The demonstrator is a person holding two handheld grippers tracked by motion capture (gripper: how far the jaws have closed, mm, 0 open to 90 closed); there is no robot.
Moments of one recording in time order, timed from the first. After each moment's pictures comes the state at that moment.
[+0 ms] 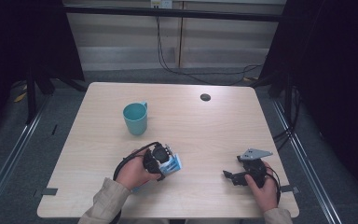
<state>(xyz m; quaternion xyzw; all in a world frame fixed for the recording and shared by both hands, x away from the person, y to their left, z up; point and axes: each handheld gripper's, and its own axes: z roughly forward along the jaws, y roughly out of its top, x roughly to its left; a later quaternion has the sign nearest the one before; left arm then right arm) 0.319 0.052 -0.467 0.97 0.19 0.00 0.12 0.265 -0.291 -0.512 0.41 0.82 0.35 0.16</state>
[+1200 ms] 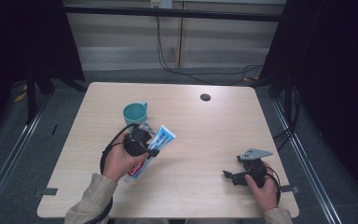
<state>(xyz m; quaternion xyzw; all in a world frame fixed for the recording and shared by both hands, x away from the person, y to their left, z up) 0.341 0.106 -0.417 0.91 0.28 0.04 0.31 0.265 -0.291 -0.512 0.41 0.82 0.35 0.16</state>
